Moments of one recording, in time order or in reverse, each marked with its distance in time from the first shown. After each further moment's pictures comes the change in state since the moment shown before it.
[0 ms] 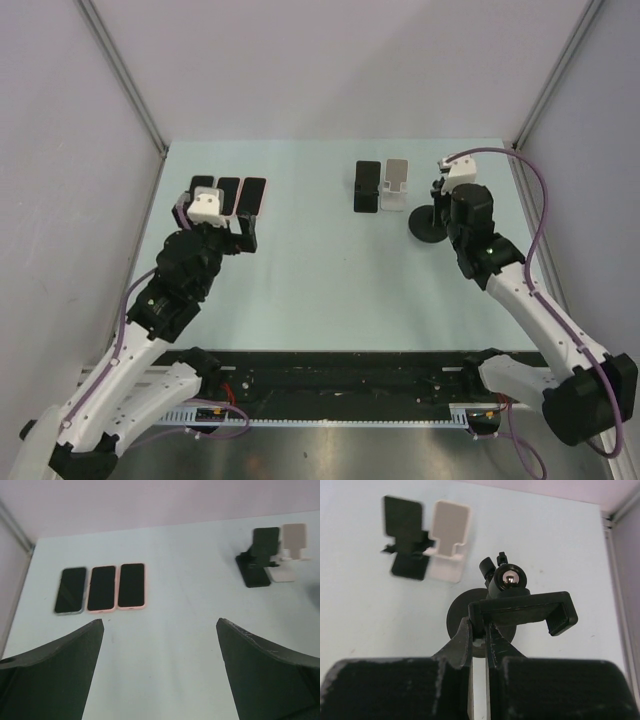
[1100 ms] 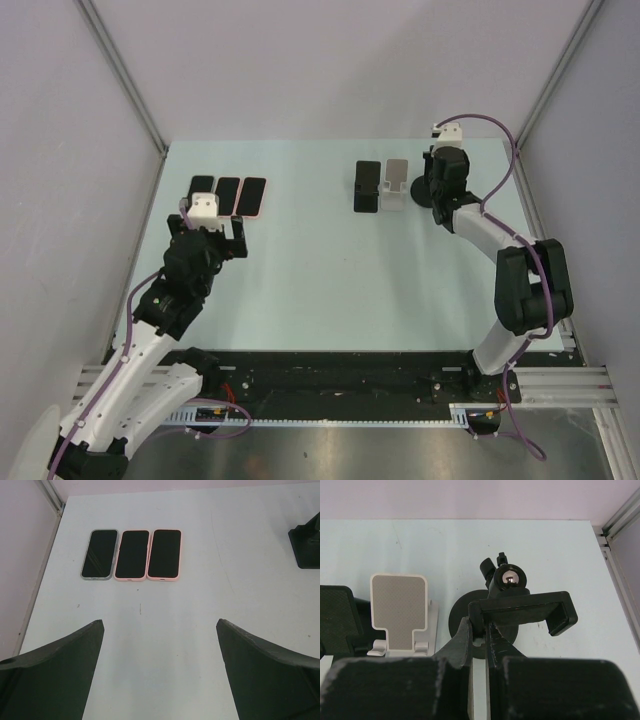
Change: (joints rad) left arm 0.161 -0.015 -0.093 -0.066 -0.040 -0.011; right arm -0.190 0.636 0.222 0.476 0.031 0.010
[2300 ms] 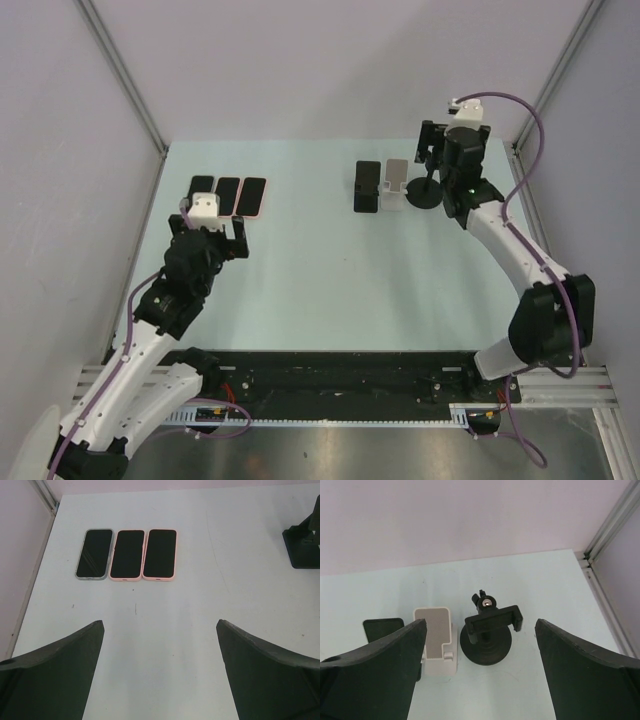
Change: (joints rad) left arm 0.000 0.008 -0.001 0.000 0.021 -0.011; right arm 0.039 -0.135 0.140 -0.206 0.059 0.080
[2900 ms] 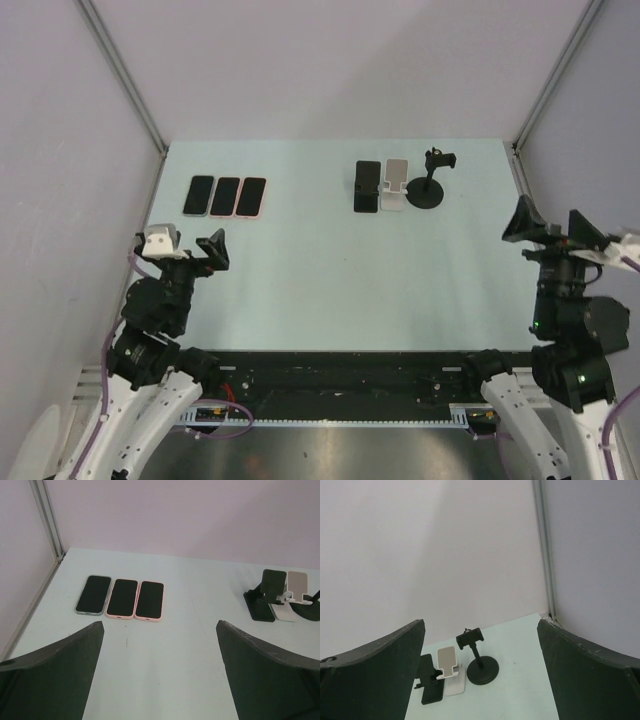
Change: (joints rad) left arm 0.000 -0.316 -0.056 0.035 0.003 -0.025; right arm 0.004 -1.078 -0.331 -0.193 0.064 0.035
